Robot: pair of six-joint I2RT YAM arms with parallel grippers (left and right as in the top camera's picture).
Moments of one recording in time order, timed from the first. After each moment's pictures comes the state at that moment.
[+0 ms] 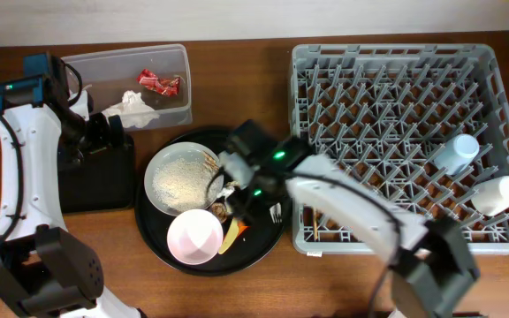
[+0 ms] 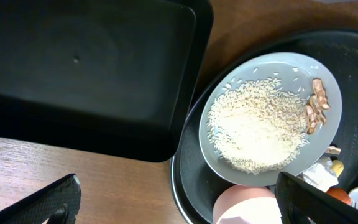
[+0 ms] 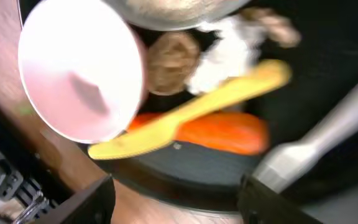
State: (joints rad) left arm 0.22 1.82 1.76 -1.38 0.06 -0.09; right arm 0.75 1.82 1.45 -0.99 -0.28 0.05
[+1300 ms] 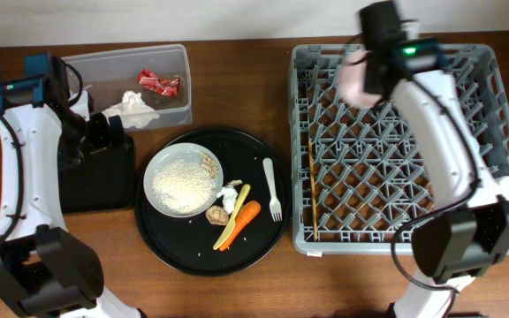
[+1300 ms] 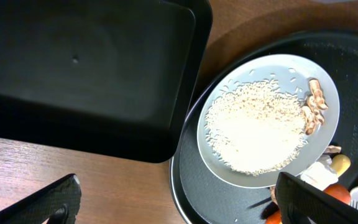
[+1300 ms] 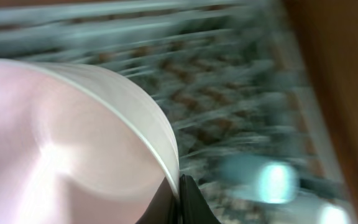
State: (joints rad) left arm 0.22 1.82 1.76 -1.38 0.06 -0.09; right arm 0.15 1.93 1.97 -1.14 0.56 0.28
